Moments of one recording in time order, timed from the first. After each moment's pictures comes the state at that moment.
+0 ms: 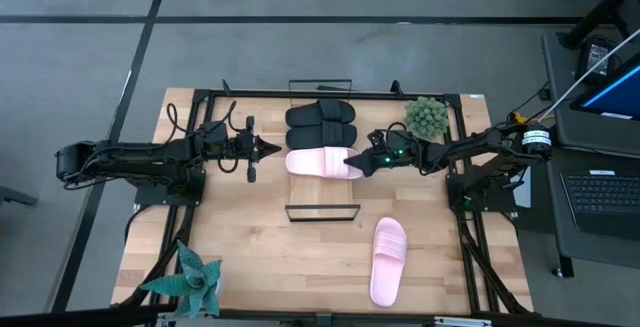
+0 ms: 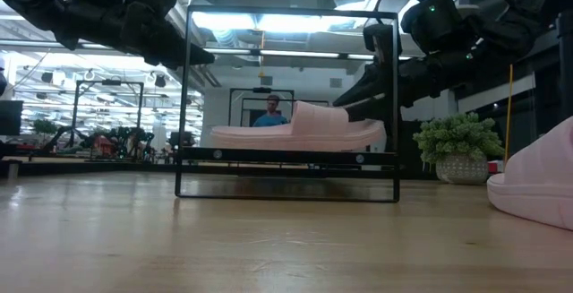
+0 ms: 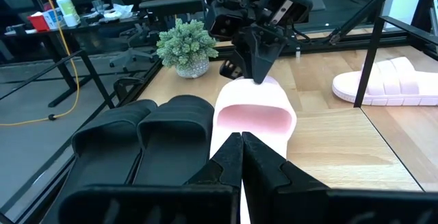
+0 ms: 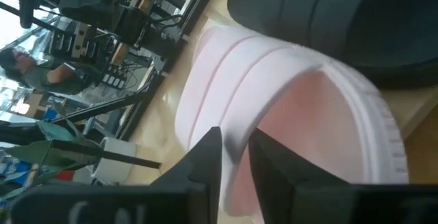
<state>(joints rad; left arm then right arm) 0.32 0.86 0.30 0.37 0.14 0.17 -0.23 1.49 0.45 0.71 -0.17 0.92</state>
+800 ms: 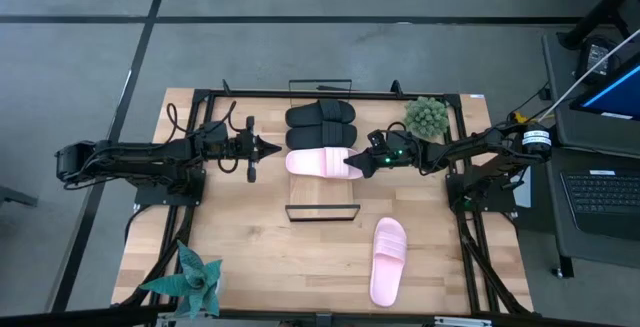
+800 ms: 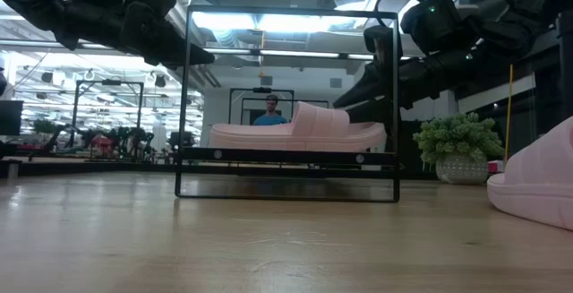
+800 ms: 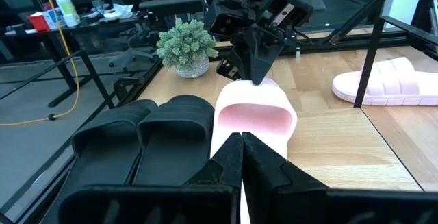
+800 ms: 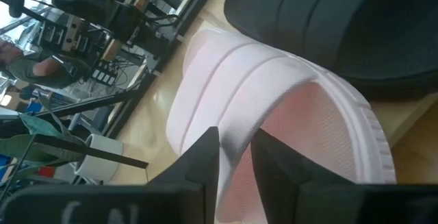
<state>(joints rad) 0.32 0.86 0.30 0.37 0.14 0.17 -0.23 1.49 0.45 0.70 -0.15 0.85</state>
